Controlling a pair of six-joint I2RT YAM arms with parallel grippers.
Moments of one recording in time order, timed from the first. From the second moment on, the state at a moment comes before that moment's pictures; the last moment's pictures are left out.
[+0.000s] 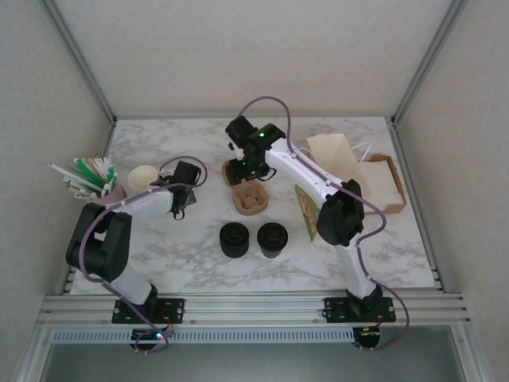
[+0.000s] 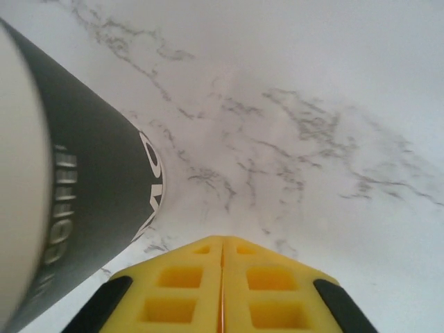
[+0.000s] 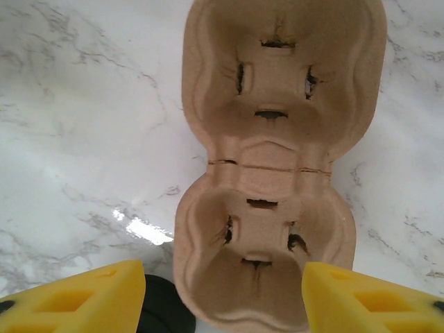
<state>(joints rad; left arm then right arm) -0.29 1.59 0.90 -0.43 -0.43 -0.66 0.77 2.18 2.18 -1.22 -0.04 0.30</state>
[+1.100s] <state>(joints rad) -0.26 1.51 0.85 -0.07 0.29 -0.85 0.77 2.44 2.43 -1.31 0.01 0.27</state>
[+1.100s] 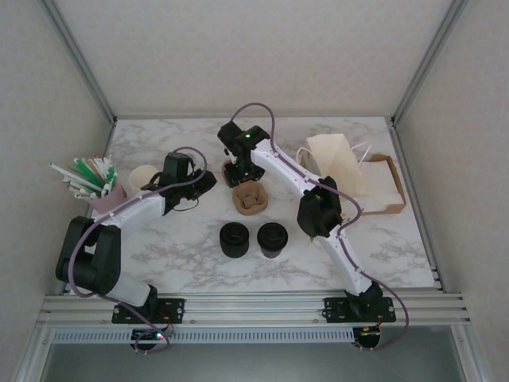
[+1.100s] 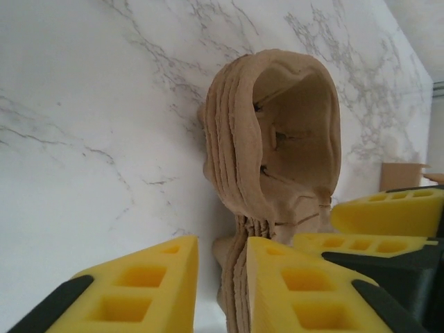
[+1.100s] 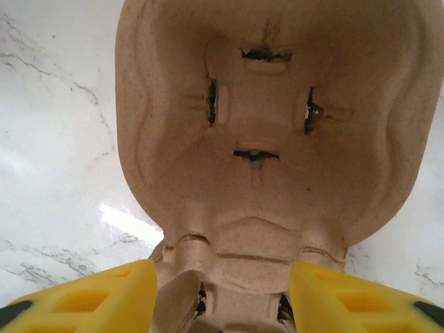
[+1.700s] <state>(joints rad) -0.19 1.62 0.76 0.16 0.48 -0.95 0.76 2.49 2.47 -1.33 0.02 0.27</state>
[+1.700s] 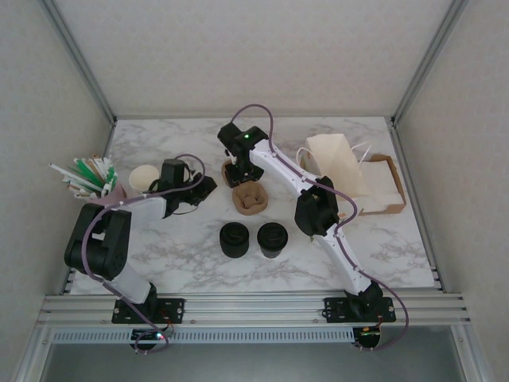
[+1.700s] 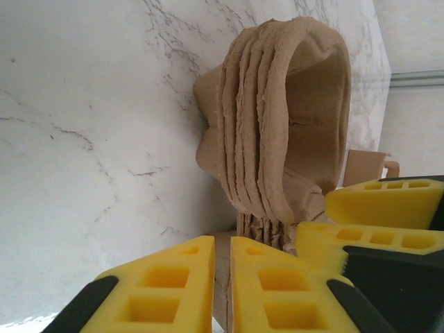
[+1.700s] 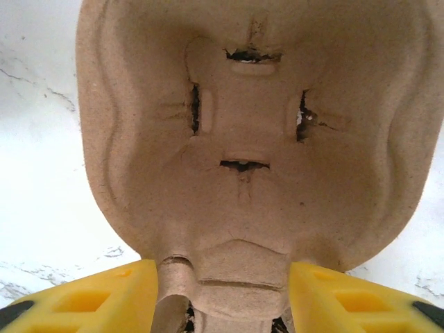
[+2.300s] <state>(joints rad) -0.18 1.68 0.70 0.35 0.58 -1.03 0.76 2.50 2.47 -1.33 0.03 0.26</state>
